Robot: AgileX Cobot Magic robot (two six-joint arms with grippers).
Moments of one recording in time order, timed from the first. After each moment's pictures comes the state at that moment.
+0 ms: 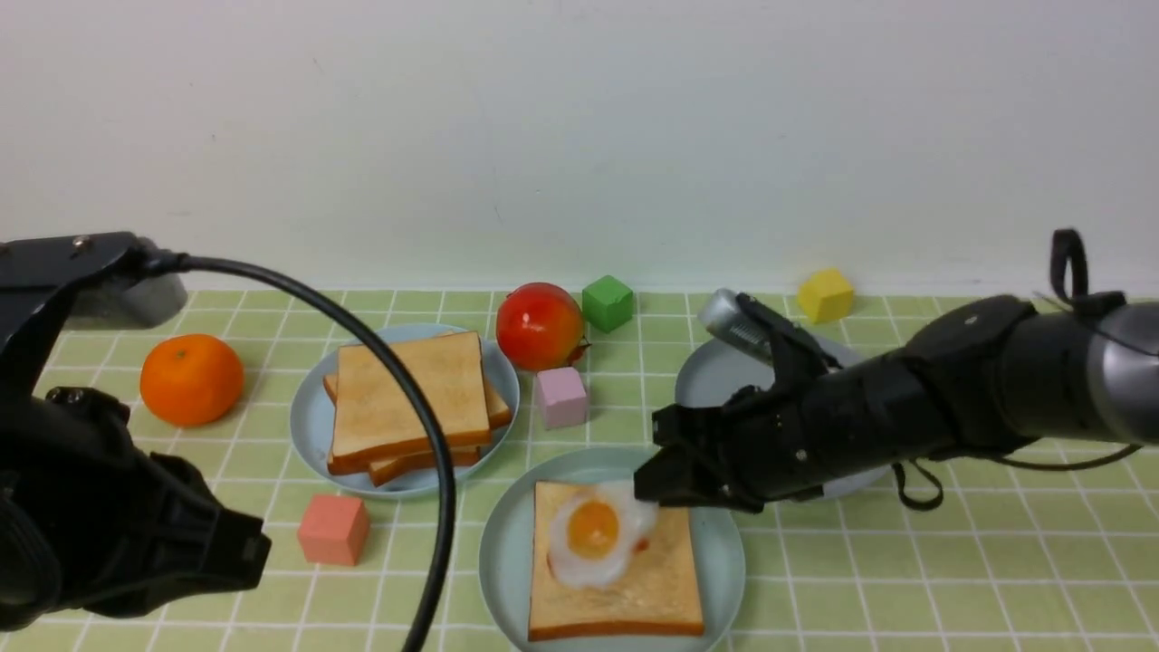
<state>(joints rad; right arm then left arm) 0.37 1.83 -1.06 1.27 0.57 -0.76 -0.33 0.97 -0.92 -0.29 1.01 -0.01</state>
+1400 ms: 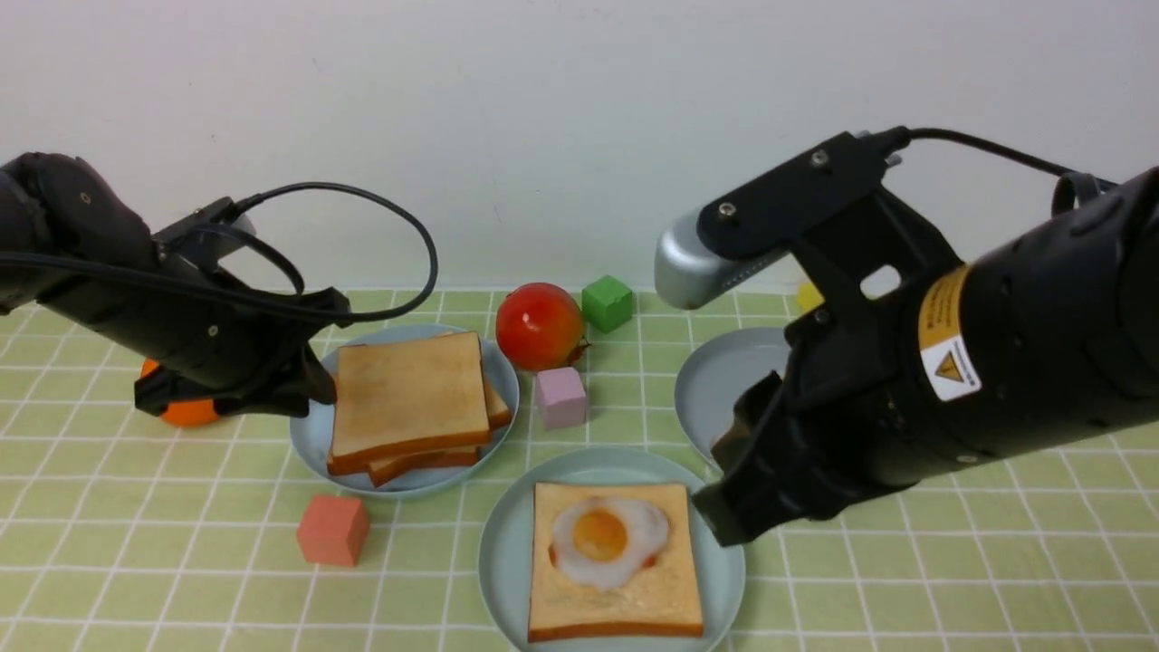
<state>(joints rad) 0.85 1.32 -1.22 -0.09 0.90 0.19 -0.03 1.77 -1.20 -0.50 0.61 0.01</state>
